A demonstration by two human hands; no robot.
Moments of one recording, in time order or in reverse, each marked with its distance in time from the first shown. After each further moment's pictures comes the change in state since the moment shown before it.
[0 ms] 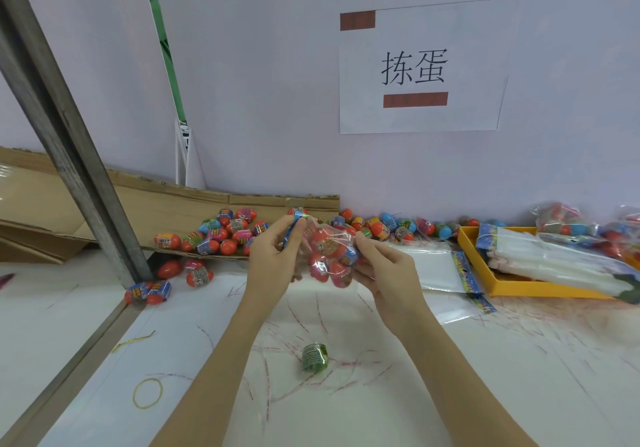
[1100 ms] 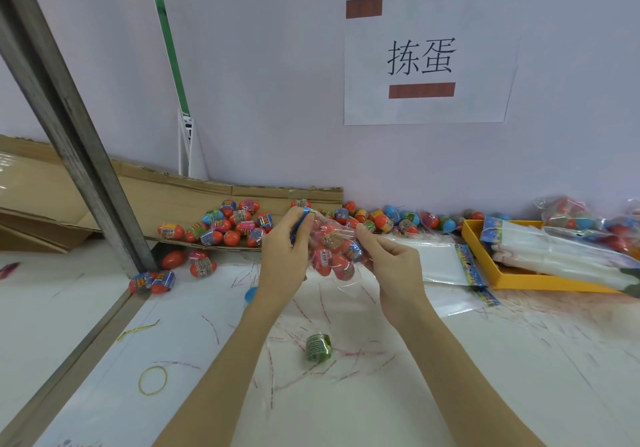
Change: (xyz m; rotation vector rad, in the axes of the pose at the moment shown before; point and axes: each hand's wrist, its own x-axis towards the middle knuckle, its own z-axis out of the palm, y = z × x) left_hand -0.004 0.002 0.011 0.196 0.010 0.128; right_hand 0.000 0.003 0.007 -0.066 0.120 -0.025
